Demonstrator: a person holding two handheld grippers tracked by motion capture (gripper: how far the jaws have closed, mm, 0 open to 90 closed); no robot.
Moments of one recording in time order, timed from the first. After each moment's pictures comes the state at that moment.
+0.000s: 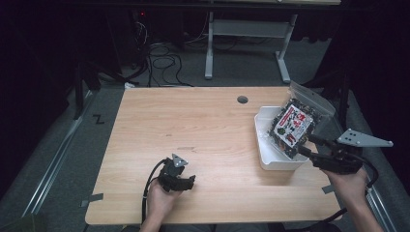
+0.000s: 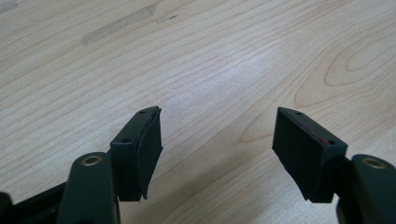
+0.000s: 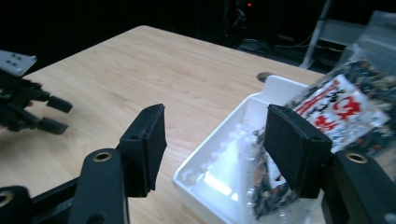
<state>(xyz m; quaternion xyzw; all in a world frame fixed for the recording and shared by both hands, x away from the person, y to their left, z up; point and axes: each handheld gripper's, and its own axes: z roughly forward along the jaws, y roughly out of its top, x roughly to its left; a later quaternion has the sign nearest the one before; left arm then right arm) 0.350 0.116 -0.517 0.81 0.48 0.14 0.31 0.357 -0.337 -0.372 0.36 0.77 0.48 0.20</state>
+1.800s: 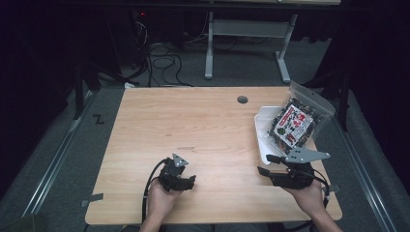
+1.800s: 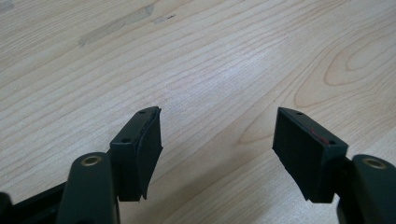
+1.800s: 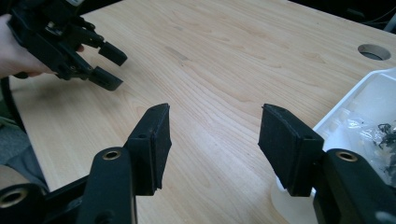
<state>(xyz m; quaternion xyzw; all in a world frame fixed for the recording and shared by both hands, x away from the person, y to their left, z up) 0.350 0.113 -0.517 0.81 0.47 0.14 0.31 0.348 -0.250 -0.427 0.30 0.84 0.44 0.14</state>
